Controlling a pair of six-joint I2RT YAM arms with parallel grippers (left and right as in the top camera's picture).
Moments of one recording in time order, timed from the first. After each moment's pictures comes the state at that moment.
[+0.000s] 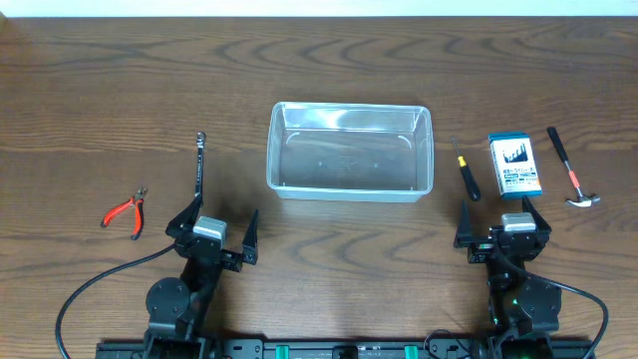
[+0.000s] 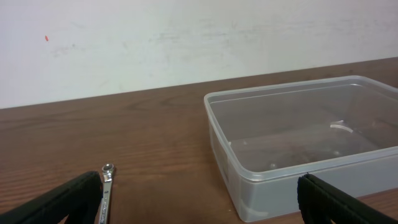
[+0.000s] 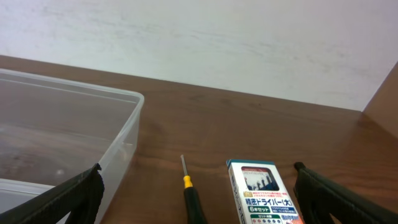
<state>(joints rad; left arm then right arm) -0.13 0.01 0.02 -0.09 0.16 0.04 0.08 0.01 0.01 -0.06 0.06 -0.12</state>
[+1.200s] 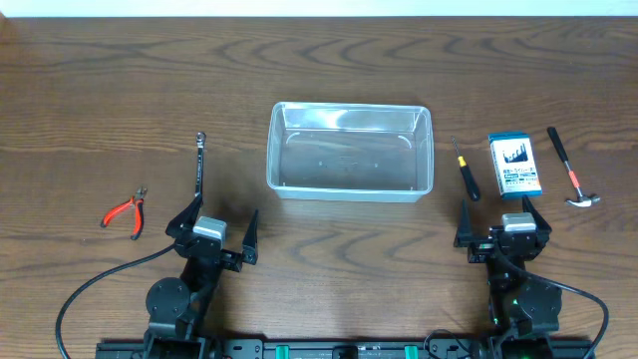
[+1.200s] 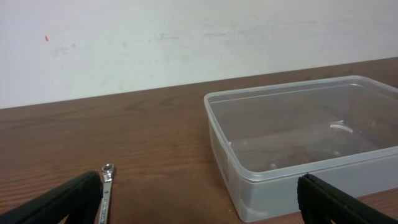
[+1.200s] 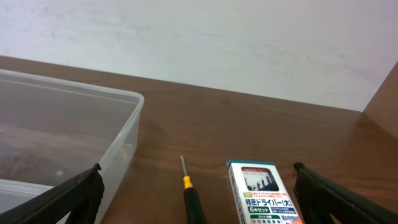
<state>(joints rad) -0.13 0.01 0.02 -0.09 0.16 0.04 0.08 0.01 0.01 -0.05 0.06 -0.12</state>
